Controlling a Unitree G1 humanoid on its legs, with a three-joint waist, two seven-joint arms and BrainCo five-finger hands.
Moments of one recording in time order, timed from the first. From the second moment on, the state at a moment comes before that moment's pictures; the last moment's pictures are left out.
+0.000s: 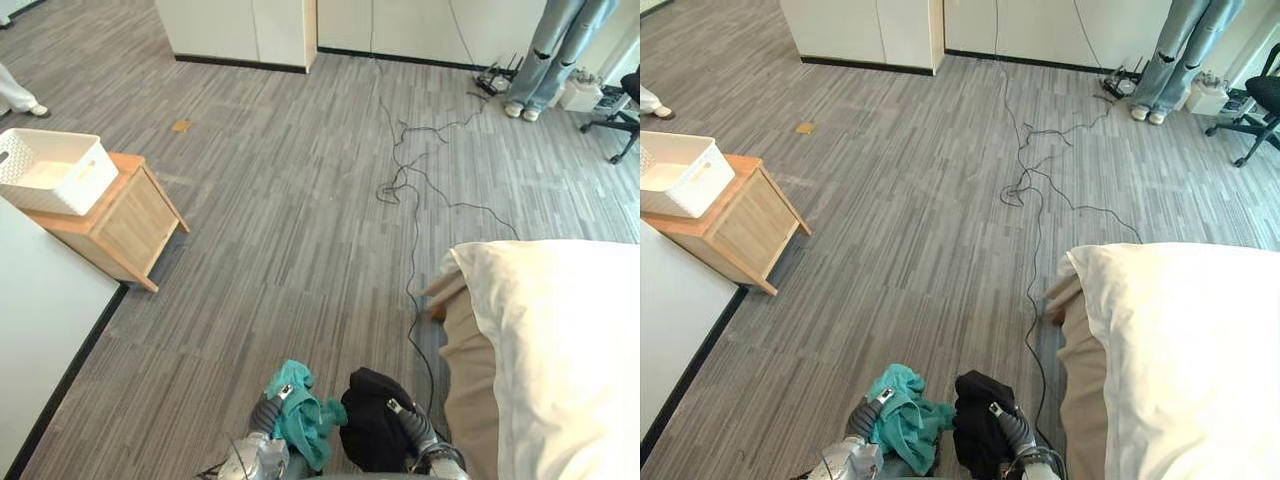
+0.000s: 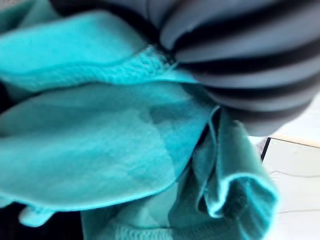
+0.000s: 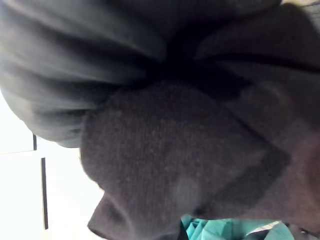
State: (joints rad) left arm 0.23 0.08 -0.32 0.52 -0.32 -0.12 0.03; right arm 0.31 -0.03 0.18 0.58 0.16 -0.11 -0.01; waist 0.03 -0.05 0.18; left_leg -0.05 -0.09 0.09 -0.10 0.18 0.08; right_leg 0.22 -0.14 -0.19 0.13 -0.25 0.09
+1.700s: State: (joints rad) left arm 0.15 0.01 -0.42 0.59 -0.30 -0.12 0.04; right arm 0.20 -0.11 0.24 0.55 0.20 -0.13 0.00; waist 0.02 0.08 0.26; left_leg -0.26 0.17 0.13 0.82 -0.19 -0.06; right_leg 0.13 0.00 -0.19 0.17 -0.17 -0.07
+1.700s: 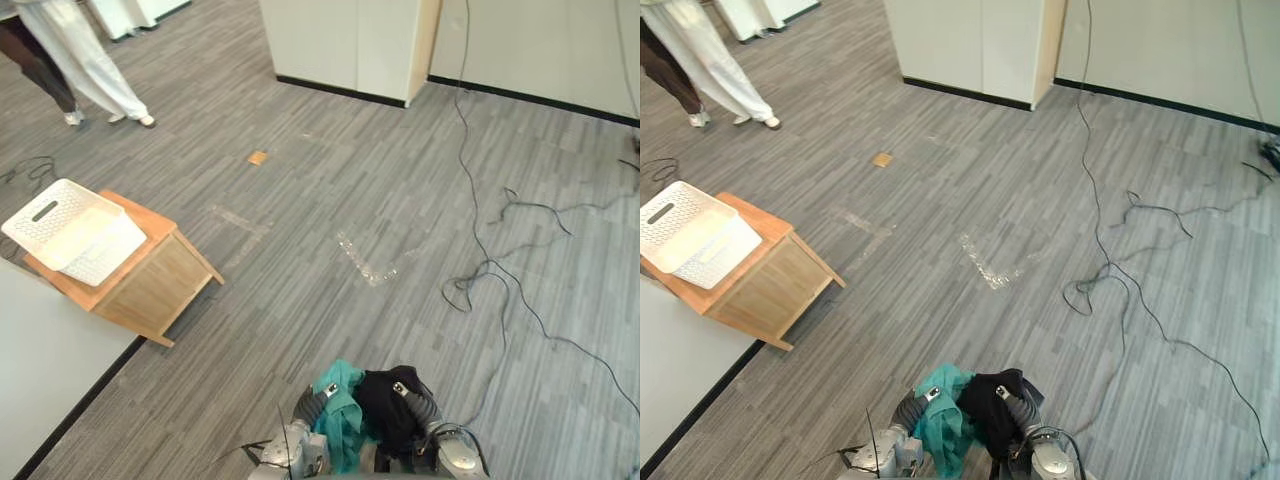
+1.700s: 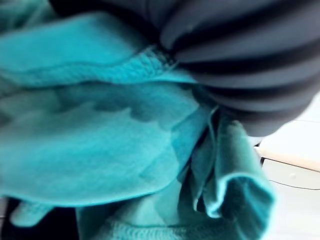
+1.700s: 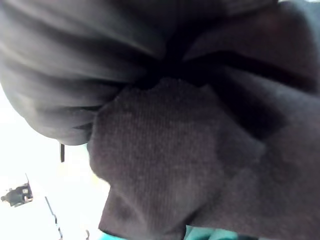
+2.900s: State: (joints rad) left arm 0.16 0.09 -0.25 0.63 -0.40 -0.11 0.07; right arm 0.20 -0.09 0.25 0.64 0.23 -0.11 0.02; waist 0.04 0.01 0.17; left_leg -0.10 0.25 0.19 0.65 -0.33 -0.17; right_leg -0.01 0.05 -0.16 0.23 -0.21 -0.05
